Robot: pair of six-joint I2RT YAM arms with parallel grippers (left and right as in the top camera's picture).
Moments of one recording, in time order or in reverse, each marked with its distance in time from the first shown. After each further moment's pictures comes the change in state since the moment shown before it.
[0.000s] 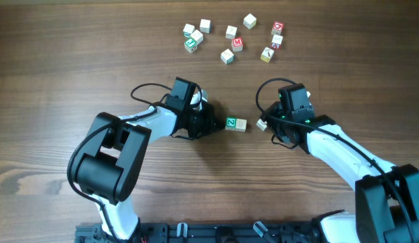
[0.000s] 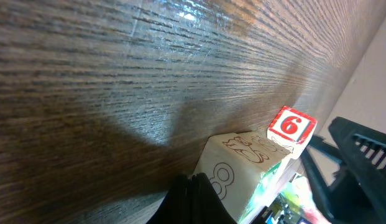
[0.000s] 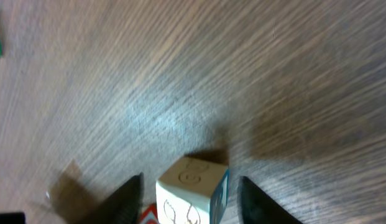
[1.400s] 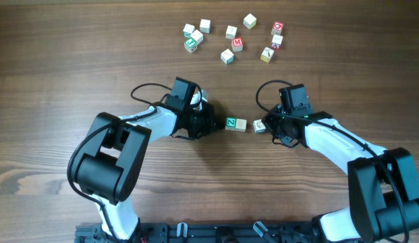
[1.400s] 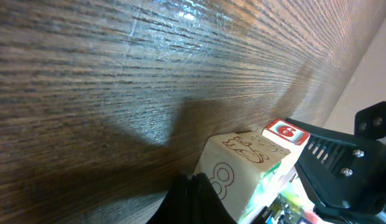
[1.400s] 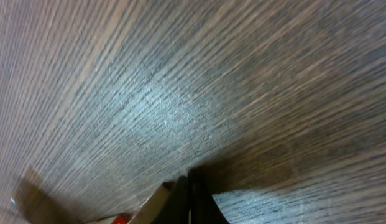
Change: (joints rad) left arm 0.000 0.000 0.000 0.000 0.000 0.000; right arm -0.032 0.099 0.016 -0.020 -0.080 -0.021
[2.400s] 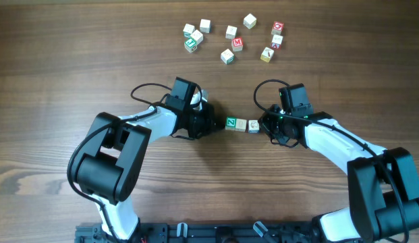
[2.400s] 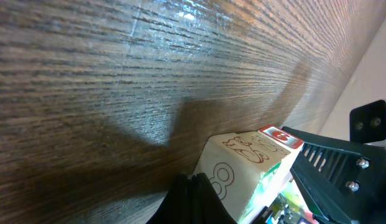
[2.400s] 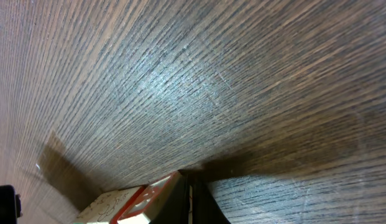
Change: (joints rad) left arm 0.000 0.000 0.000 0.000 0.000 0.000; right arm 0.000 0.000 -0.003 0.030 -0.121 -0.005
